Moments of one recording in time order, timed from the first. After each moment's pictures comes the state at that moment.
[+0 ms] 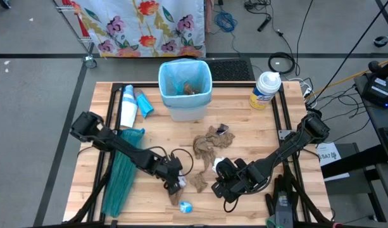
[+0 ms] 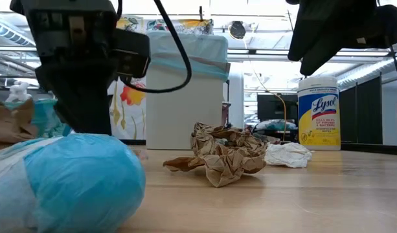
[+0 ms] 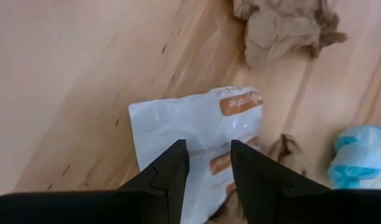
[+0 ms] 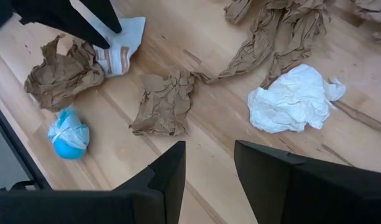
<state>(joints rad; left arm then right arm) -0.45 1.73 0.93 -0.22 -0.04 -0.93 0.60 1.75 1.31 -0.76 0.42 1.43</state>
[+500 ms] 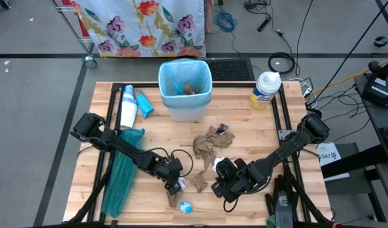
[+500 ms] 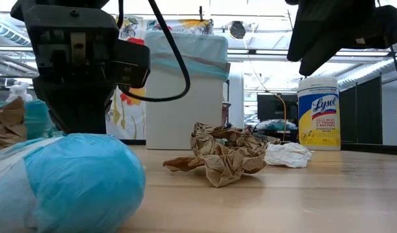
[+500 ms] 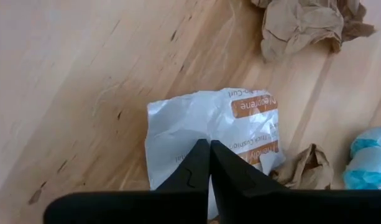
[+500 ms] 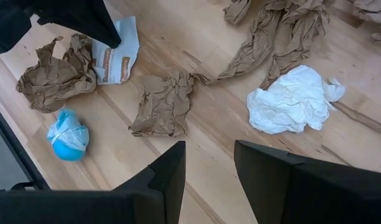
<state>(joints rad) -0.45 1.76 0.93 -0.22 -0.03 -0.96 0.60 1.75 1.31 -0.76 0.42 1.43</state>
